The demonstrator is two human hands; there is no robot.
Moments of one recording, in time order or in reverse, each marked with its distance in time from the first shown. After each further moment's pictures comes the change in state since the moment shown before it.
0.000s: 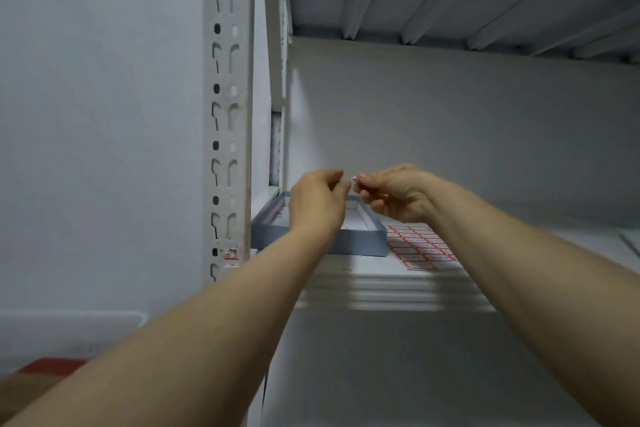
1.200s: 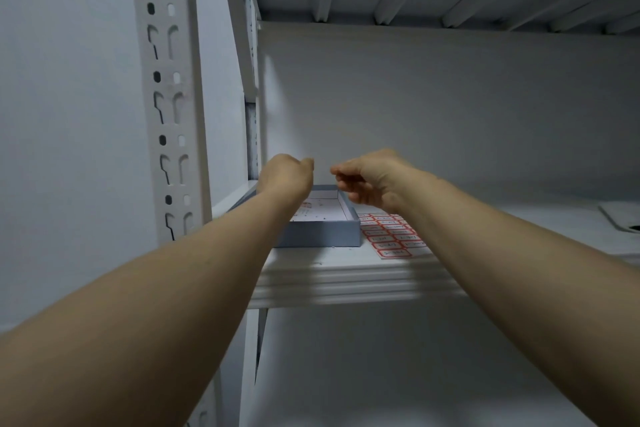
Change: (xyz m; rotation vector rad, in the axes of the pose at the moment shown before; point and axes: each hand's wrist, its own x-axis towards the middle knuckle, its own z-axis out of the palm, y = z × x) left_hand 0.041 0.002 0.016 0.206 -0.045 -0.214; right_hand 0.007 0.006 -0.009 -0.124 0.179 -0.066
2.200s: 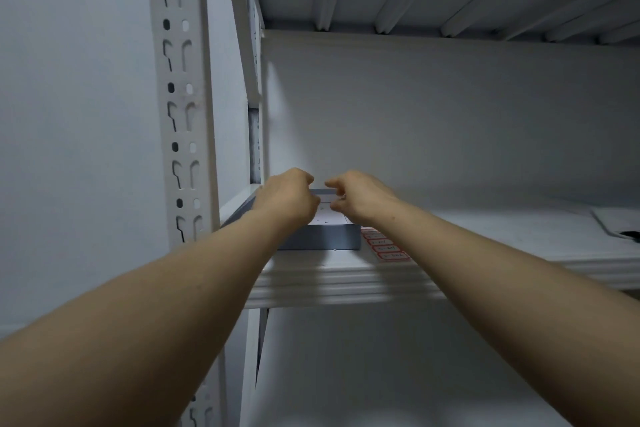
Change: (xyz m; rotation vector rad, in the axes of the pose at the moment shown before) left_hand -0.005 -0.017 -0.006 0.457 -0.134 0.257; right_hand -0.010 0.012 0.015 -1.120 -0.017 -0.332
